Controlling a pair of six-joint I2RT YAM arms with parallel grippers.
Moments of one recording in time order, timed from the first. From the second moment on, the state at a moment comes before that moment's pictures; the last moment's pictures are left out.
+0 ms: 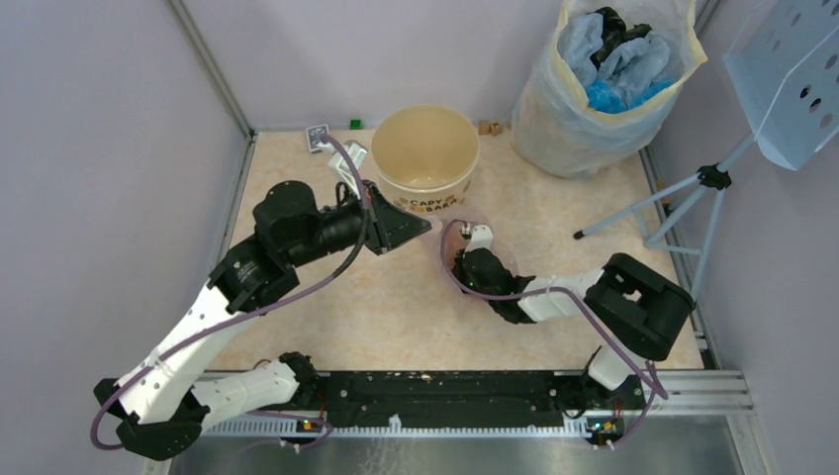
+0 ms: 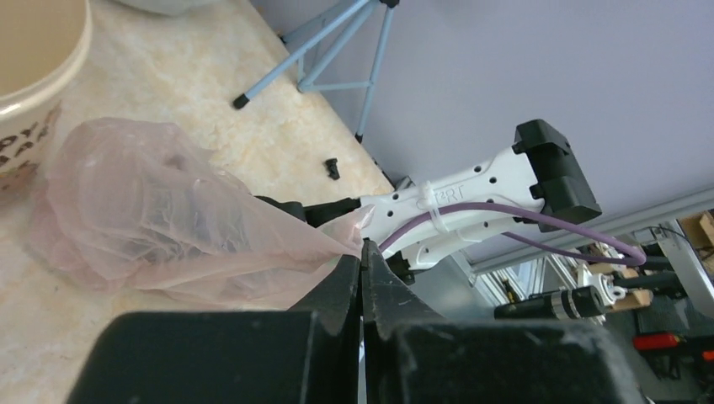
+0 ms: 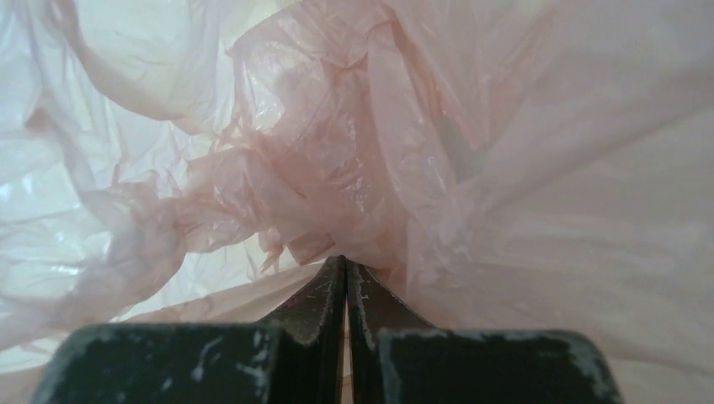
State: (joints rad) left arm -0.78 0.97 1.27 -0.39 0.31 -0.71; right arm 0.91 1.63 0.58 0.46 0.28 0.56
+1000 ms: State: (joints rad) left arm -0.78 0.92 1.16 -0.71 -0.36 -0.51; right arm 0.90 0.96 0.70 -0.22 0.16 0.37
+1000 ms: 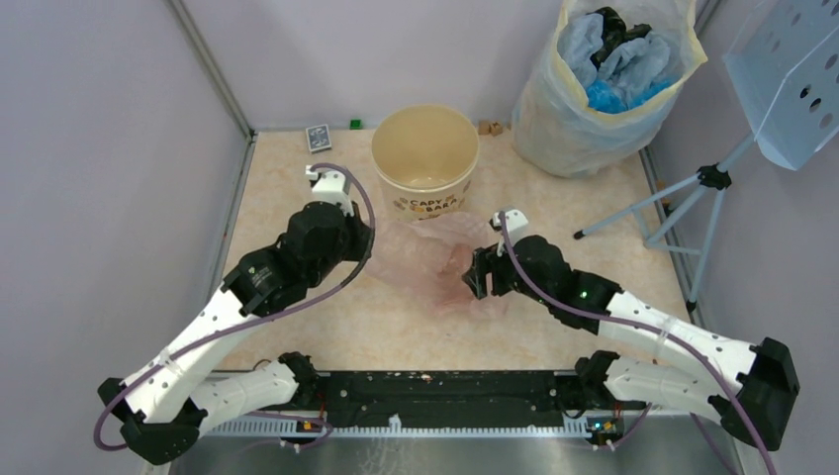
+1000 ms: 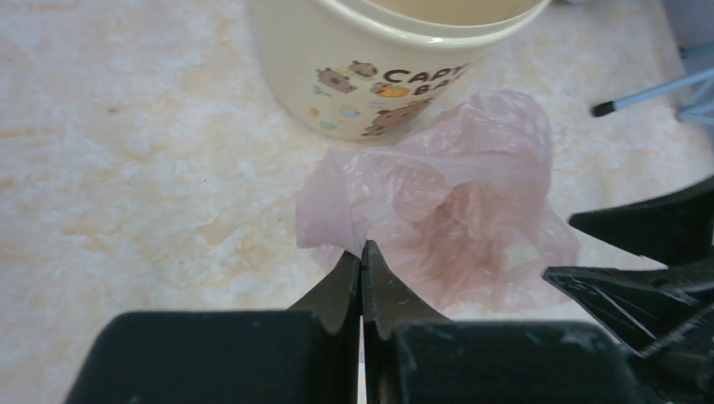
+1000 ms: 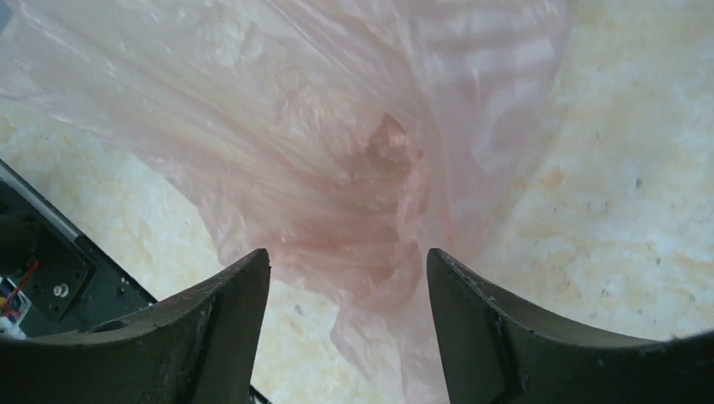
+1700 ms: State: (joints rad) left arm -0.62 0.95 0.92 -0.66 -0.41 -0.50; right arm 0.90 0.96 0.52 -0.14 -0.06 0.45
